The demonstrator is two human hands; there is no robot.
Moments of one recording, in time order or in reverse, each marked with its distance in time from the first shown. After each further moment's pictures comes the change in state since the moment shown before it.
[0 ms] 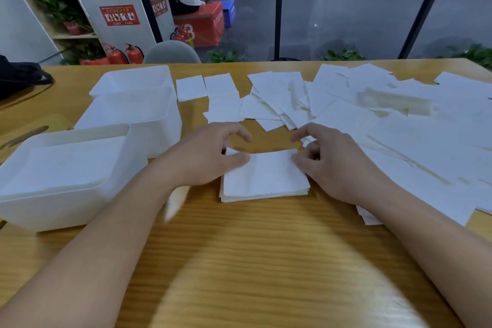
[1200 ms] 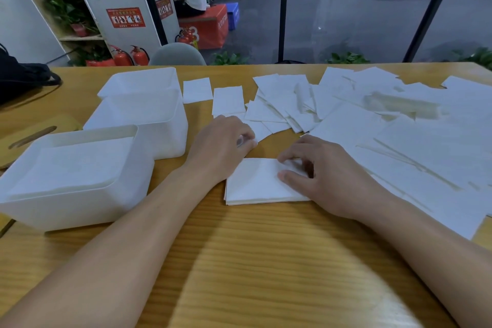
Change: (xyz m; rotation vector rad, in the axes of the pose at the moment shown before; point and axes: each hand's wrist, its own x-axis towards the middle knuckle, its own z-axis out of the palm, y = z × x) left_hand 0.037 -0.019 0.030 0.277 0.349 0.125; right_hand -0.003 -0.003 0.018 -0.167 -0.040 -0.205
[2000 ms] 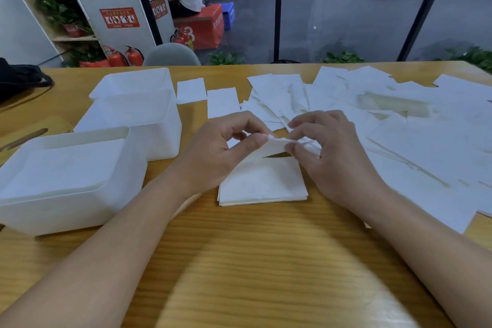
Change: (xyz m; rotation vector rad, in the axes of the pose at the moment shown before) left_hand -0.024 0.029 -0.033 -0.638 -0.029 0.220; right_hand 0.007 0.003 -0.007 -0.063 0.318 -0.043
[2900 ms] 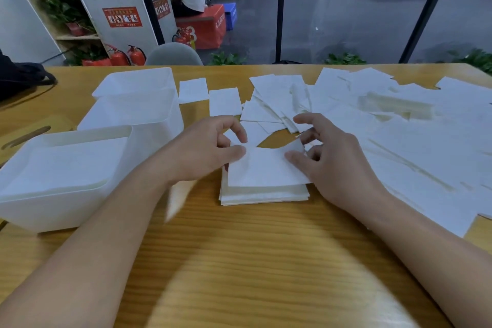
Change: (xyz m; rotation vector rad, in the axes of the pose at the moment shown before) left_hand 0.002 -0.004 -0.031 0.110 -0.204 -0.413; right_hand -0.004 -0.005 -0.001 0.242 -0.070 0.255
